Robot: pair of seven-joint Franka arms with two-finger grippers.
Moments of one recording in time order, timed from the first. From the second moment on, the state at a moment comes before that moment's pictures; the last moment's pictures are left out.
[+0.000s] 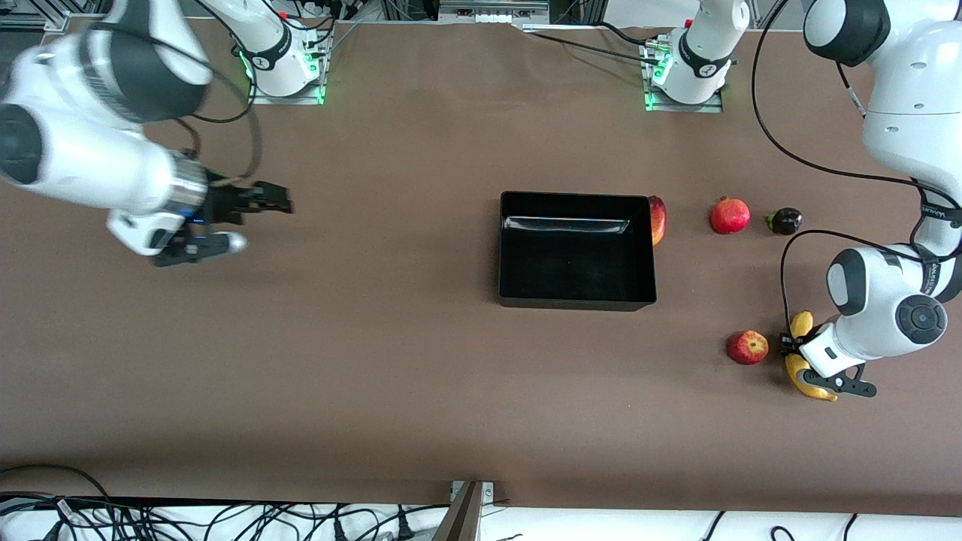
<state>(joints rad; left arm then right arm) 0.30 0.86 -0.13 -1.46 0.22 2.31 0.28 0.28 0.22 0.00 -1.64 0.24 1.70 0.12</state>
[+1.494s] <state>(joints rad) -0.11 0.06 0.06 -1.44 -0.03 1.49 0.20 0.81 0.71 0.01 -1.54 0.22 2.39 0.82</state>
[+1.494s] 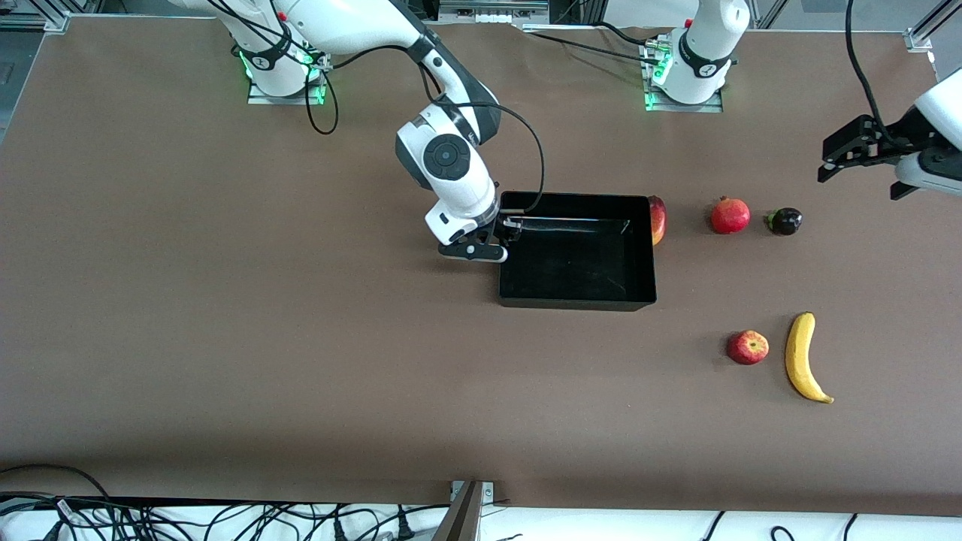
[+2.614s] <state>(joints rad) -0.12 -0.02 0.07 -1.55 -0.03 1.49 0.01 0.82 0.62 -0.15 -1.50 0.19 2.10 0.68</state>
